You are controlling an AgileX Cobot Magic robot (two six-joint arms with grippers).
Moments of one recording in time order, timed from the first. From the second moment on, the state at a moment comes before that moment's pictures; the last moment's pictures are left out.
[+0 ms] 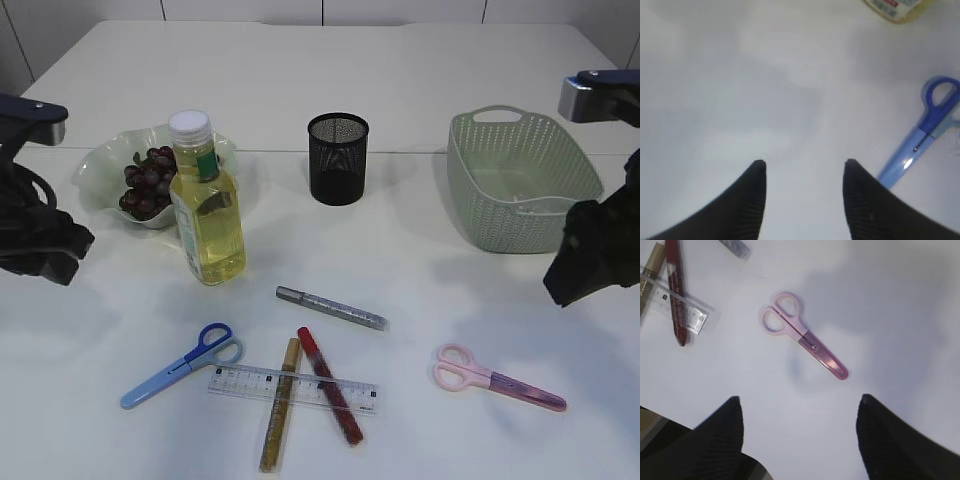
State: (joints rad) left arm -0.29 1.55 -1.00 0.16 0.74 -0.19; right arm 0.19 1.35 -1.02 0.19 1.06 -0.21
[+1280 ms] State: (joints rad) left arm -0.29 1.39 -1.00 -0.20 1.04 0.11; right arm 0.30 1.36 -1.02 0.27 1.07 -0.17
